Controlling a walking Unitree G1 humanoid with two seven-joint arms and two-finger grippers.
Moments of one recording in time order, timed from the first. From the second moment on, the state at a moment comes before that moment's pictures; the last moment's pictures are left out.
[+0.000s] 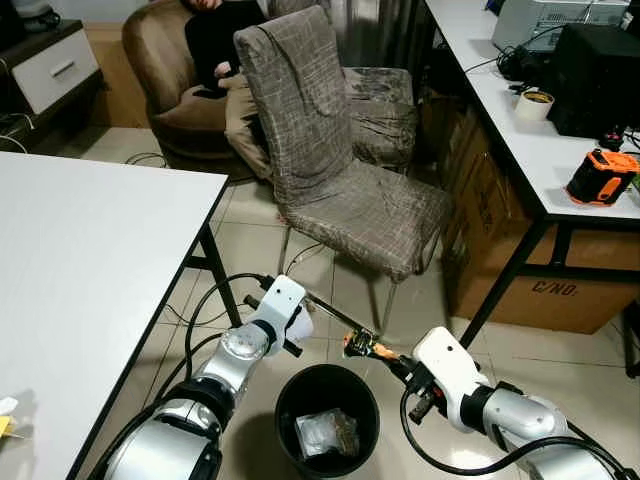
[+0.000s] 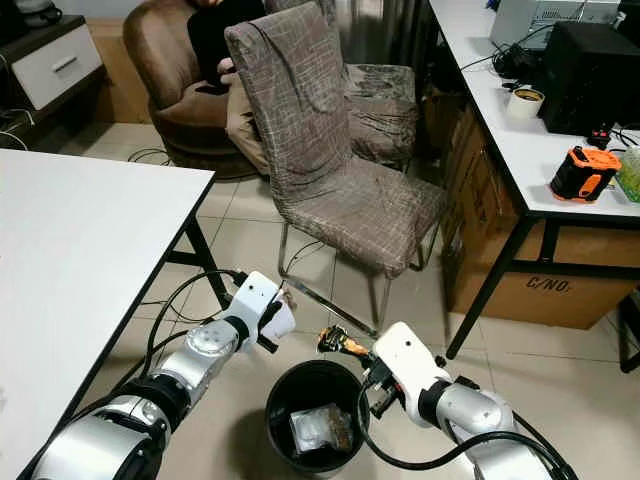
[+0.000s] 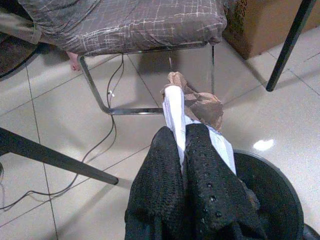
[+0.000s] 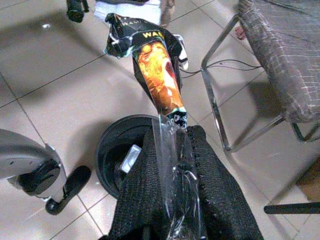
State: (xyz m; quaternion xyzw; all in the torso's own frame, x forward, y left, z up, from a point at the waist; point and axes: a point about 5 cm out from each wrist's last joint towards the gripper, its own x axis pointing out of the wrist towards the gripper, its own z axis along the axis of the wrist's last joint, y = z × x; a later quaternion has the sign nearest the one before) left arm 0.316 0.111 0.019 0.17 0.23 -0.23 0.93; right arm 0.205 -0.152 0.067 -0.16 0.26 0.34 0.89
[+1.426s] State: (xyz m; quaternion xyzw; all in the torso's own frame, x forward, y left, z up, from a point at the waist) left arm 0.294 0.168 0.005 0.15 0.24 -0.19 0.94; right arm 0.220 -0.155 0.025 -0.19 0.29 0.26 0.90
